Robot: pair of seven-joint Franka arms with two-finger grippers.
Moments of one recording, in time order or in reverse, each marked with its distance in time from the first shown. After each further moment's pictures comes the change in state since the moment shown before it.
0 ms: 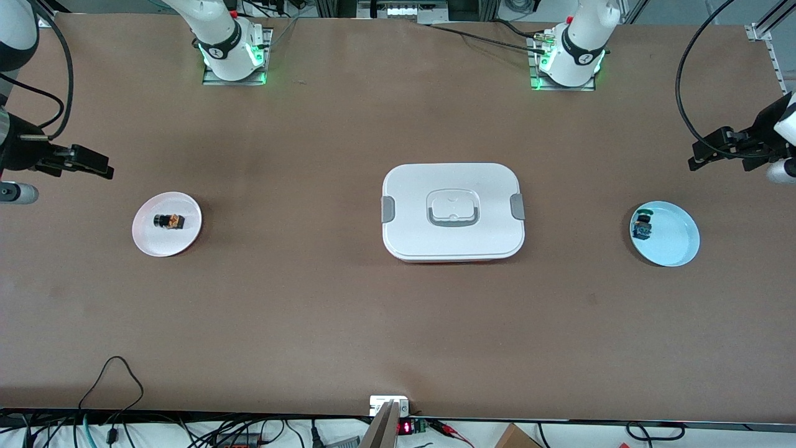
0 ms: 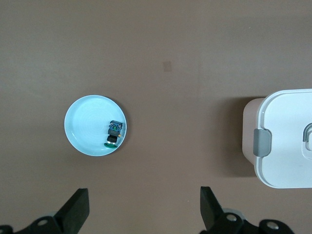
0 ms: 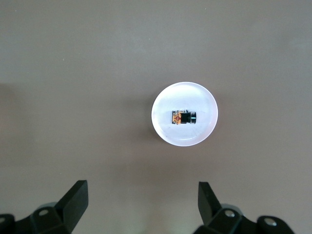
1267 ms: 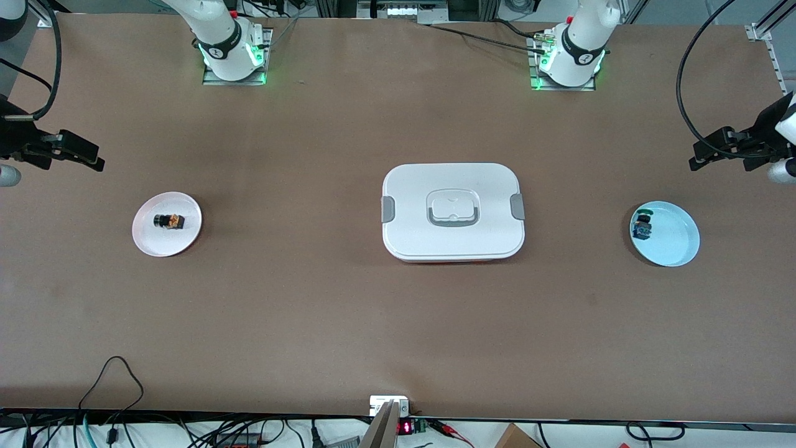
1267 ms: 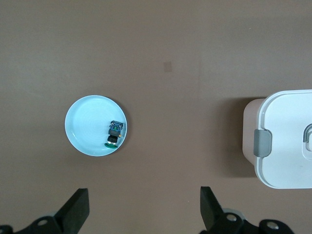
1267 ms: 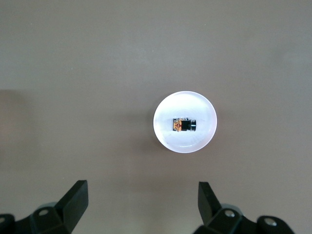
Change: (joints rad) left arm 0.005 0.000 -0.002 0.004 0.000 0.000 0.000; right arm 0.006 -0.056 -0.001 -0.036 0.000 0.041 -0.022
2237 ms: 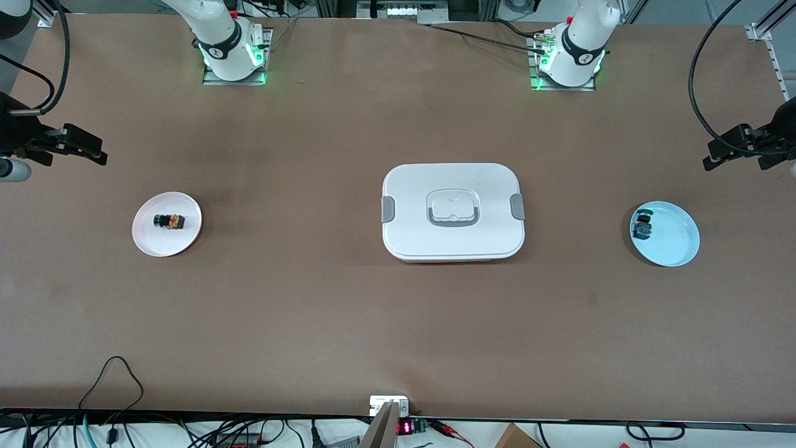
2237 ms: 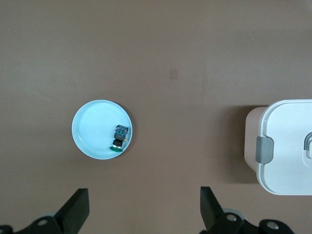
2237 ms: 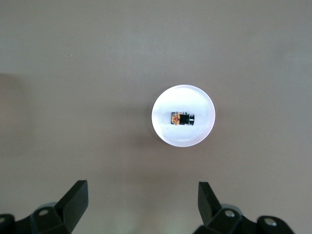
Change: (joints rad) left arm 0.020 0.000 0.005 0.026 0.000 0.000 0.000; right arm 0.011 -0.004 0.003 0.005 -0.020 -0.042 -0.031
